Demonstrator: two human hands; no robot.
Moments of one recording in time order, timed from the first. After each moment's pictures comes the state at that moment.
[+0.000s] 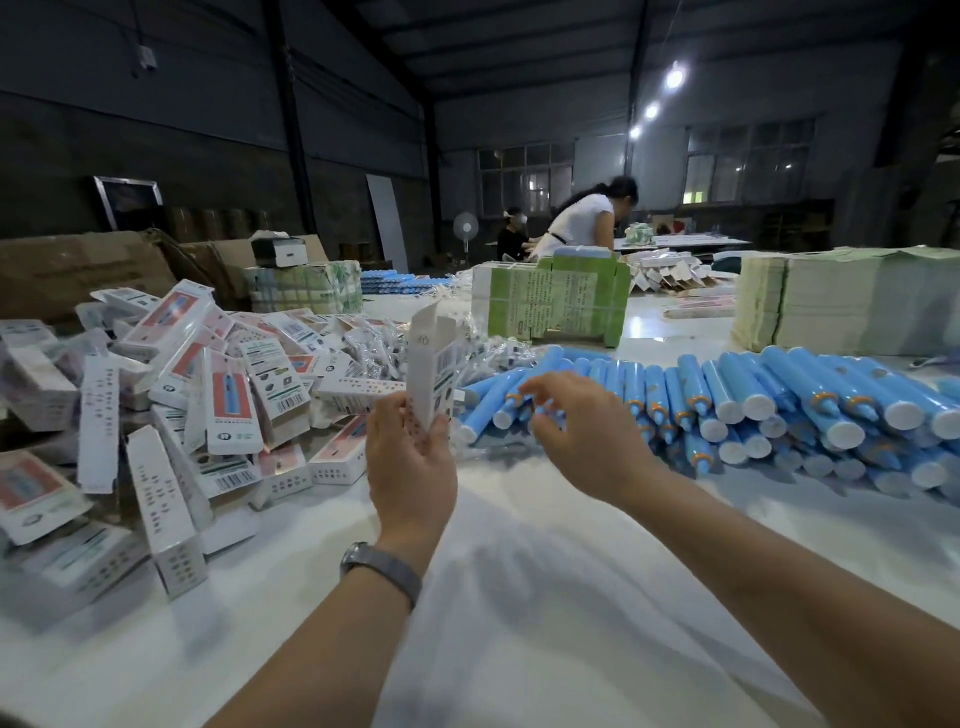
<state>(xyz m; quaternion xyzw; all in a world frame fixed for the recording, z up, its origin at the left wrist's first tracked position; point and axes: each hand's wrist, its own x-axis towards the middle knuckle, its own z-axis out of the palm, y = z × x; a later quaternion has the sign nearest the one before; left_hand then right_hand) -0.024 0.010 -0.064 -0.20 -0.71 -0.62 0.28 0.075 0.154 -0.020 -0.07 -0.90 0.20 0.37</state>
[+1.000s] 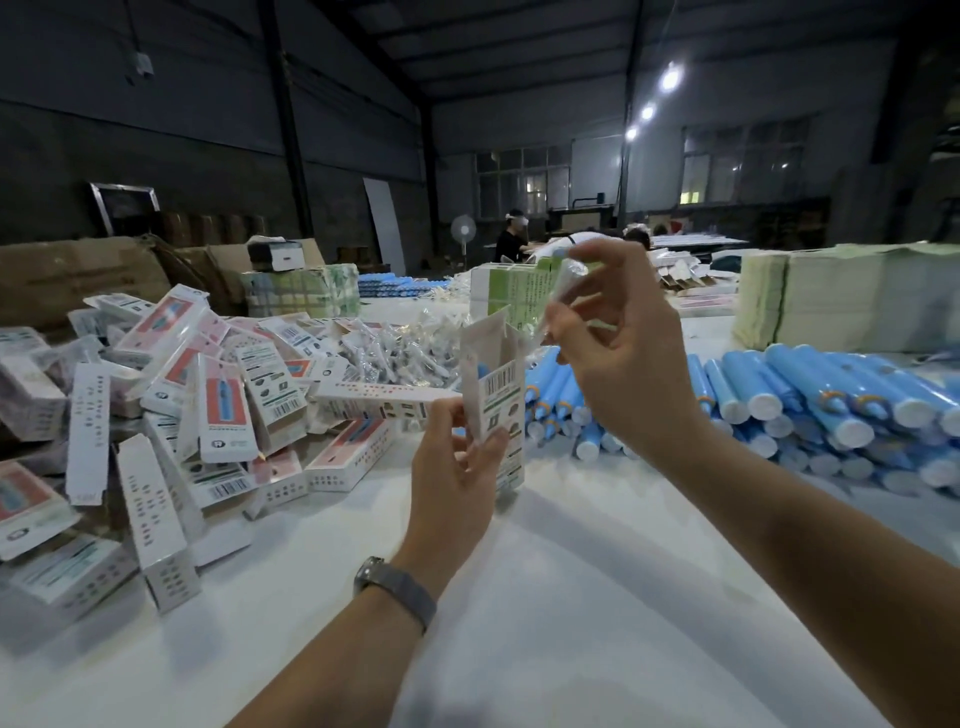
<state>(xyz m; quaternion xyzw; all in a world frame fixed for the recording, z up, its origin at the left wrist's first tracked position) -0.006 0.021 -0.067 -0.35 -0.65 -0.67 0.13 0.100 0.132 0.046 0.11 -0.74 0.35 0.56</state>
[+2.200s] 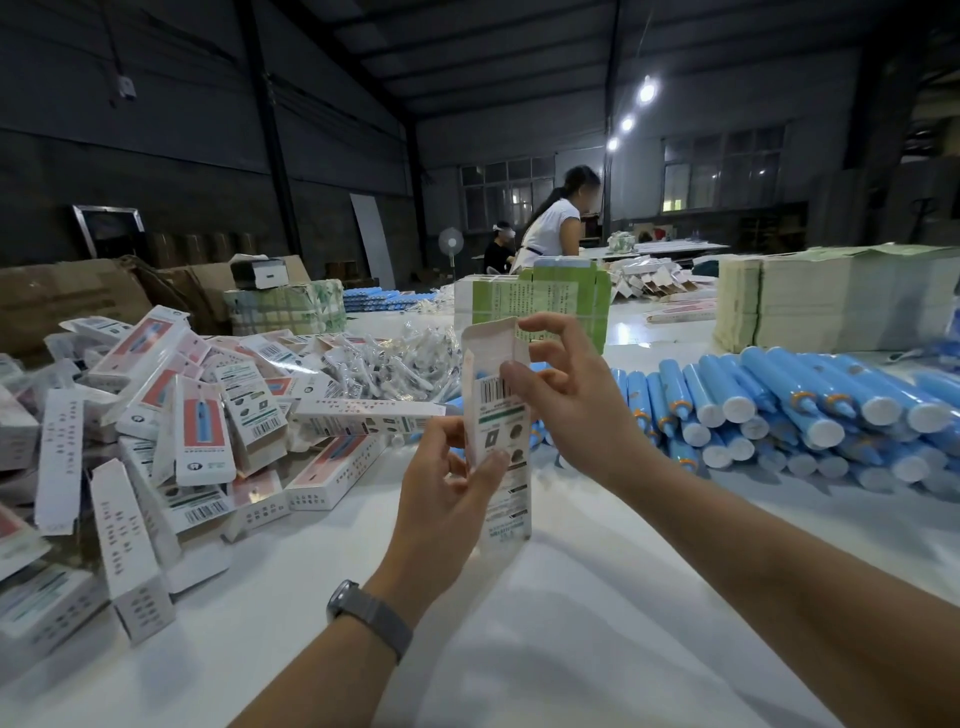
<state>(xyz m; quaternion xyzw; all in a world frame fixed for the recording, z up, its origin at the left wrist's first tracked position) 0.006 0.015 -0.064 -0.41 -0.61 -0.68 0.02 0.083 0.148 0.011 0.08 -0.74 0.53 0.40</state>
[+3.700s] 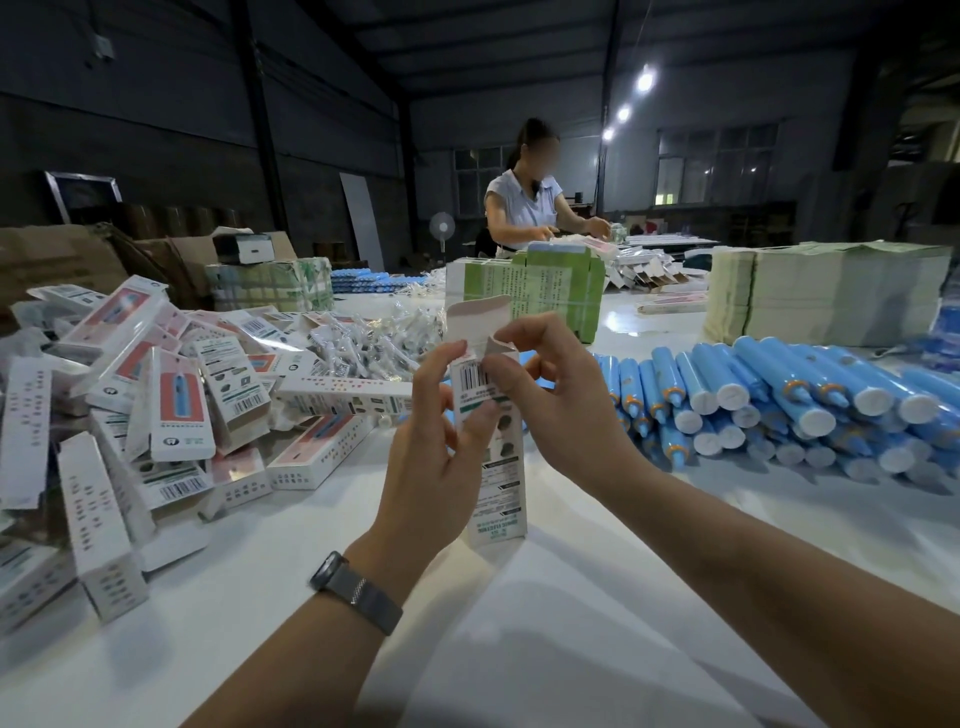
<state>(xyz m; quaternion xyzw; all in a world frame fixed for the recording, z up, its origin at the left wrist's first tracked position) 0.015 0.013 -0.042 -0.48 -0.61 -0.60 0.17 0.083 0.134 0.000 0.08 -0.75 0.47 0.45</state>
